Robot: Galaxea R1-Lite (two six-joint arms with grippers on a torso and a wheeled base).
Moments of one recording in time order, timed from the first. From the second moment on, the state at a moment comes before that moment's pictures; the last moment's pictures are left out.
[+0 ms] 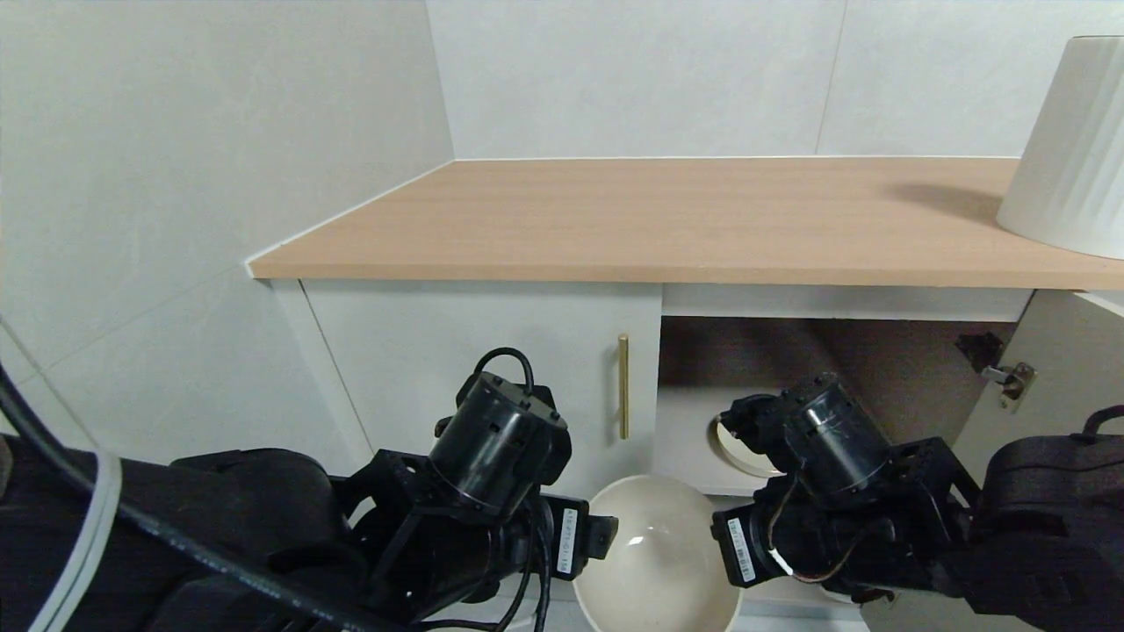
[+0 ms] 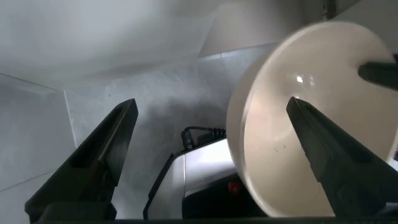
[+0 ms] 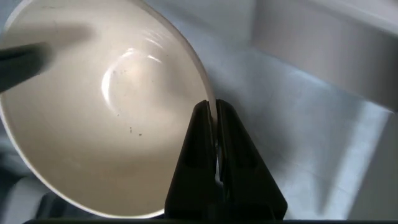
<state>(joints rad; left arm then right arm) -0.83 1.78 -0.88 -0.08 0.25 -0.50 0.77 1.78 -0.85 -0.11 -0.17 0.40</state>
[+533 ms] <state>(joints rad) -0.82 1.77 -0.88 -0.09 0.25 -0.50 0.47 1.87 -0.84 -0.27 -0.25 0.47</state>
